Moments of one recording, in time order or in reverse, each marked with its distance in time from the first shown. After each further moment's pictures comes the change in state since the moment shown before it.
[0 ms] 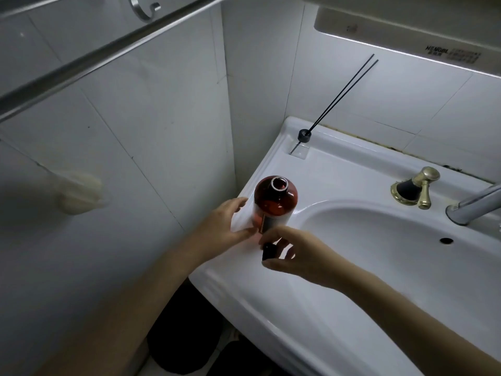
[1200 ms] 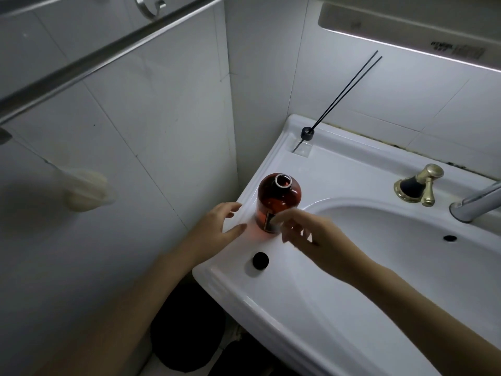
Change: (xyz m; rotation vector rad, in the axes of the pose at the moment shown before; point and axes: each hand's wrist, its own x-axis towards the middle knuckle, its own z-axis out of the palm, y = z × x) left_hand -0.013 -0.006 -0.009 0.003 0.025 -0.045; right_hand -0.008 -0.011 -0.018 -0.168 0.194 -0.164
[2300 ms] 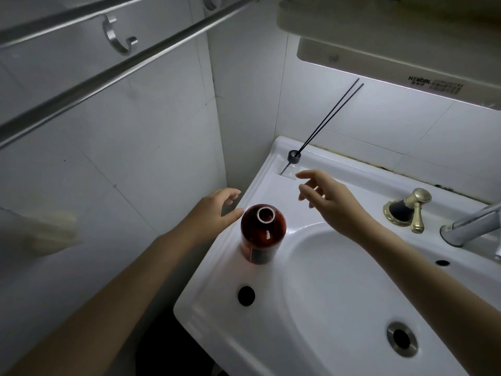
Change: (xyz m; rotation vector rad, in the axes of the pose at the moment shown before) left_hand 0.074 0.035 -0.021 0.048 0.046 0.073; right_hand 0.066 0.046 -0.068 0.029 0.212 0.244
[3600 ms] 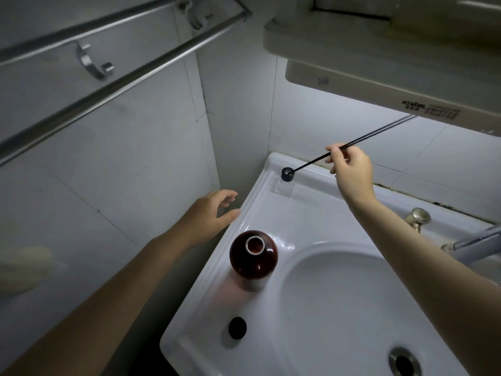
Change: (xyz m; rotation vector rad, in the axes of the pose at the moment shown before) left_hand 0.039 0.008 -0.009 -0.007 -0.005 0.008; right_hand 0.084 0.033 -0.037 0.314 0.550 0.147
